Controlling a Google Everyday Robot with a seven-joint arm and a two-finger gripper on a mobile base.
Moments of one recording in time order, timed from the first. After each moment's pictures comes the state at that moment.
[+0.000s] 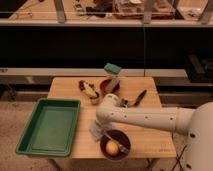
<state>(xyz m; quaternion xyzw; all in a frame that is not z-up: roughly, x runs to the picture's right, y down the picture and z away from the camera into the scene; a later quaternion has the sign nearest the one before) -0.032 0.214 0.848 0.00 -0.29 -0.90 0.31</state>
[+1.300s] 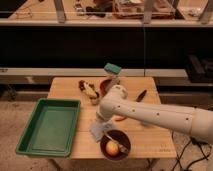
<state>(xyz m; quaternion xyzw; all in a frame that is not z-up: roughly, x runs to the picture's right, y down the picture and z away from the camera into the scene) -0.033 0.162 0.797 0.05 -0.29 -0.90 0.32</state>
